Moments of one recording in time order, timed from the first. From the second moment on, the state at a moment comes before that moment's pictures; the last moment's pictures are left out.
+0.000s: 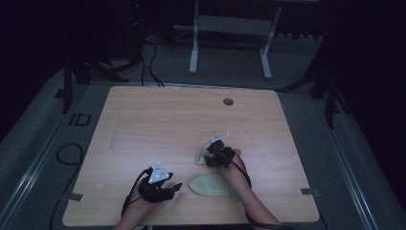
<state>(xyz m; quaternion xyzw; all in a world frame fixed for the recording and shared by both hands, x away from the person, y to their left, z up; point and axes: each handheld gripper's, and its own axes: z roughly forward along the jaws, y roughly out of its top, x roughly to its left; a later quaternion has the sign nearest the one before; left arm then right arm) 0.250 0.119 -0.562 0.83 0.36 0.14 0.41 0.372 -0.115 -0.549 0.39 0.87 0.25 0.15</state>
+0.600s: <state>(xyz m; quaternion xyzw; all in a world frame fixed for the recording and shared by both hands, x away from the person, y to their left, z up) 0.319 0.059 -0.534 0.85 0.32 0.16 0.39 0.345 -0.125 -0.535 0.35 0.89 0.27 0.12</state>
